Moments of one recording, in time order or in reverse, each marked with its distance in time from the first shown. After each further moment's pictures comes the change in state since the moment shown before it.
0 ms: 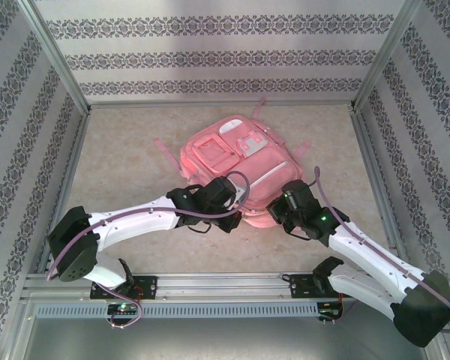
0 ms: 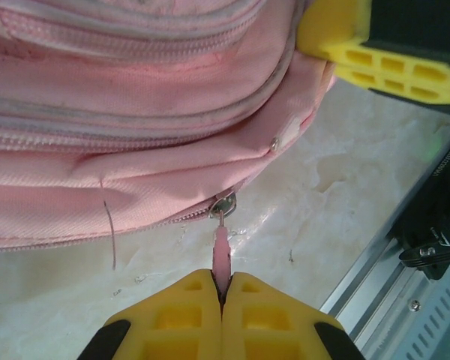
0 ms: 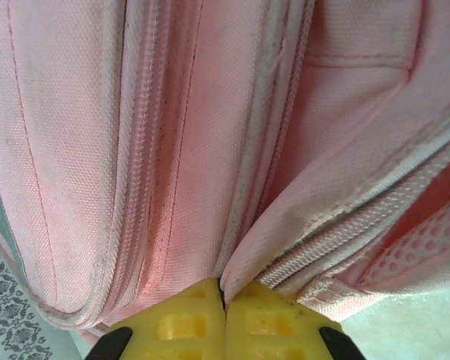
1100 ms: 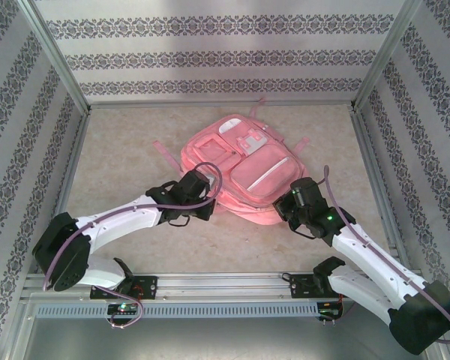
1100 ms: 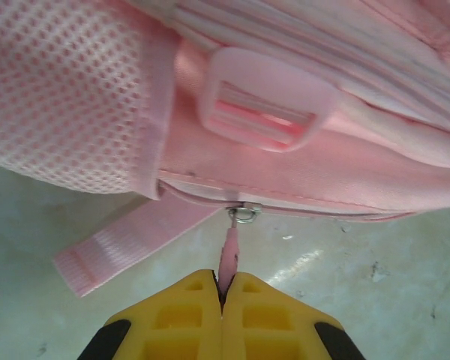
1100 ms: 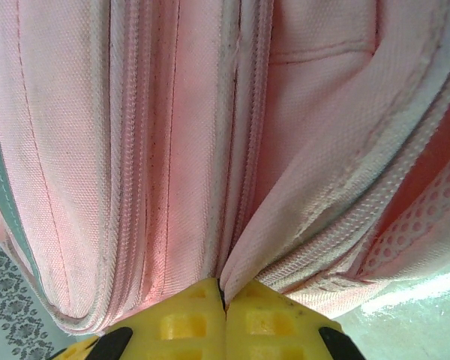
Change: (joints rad) left arm 0.223 -0.104 -0.181 0.055 -0.098 -0.009; right arm -0.087 -0.037 -0.003 -0.018 -0.021 -0.038
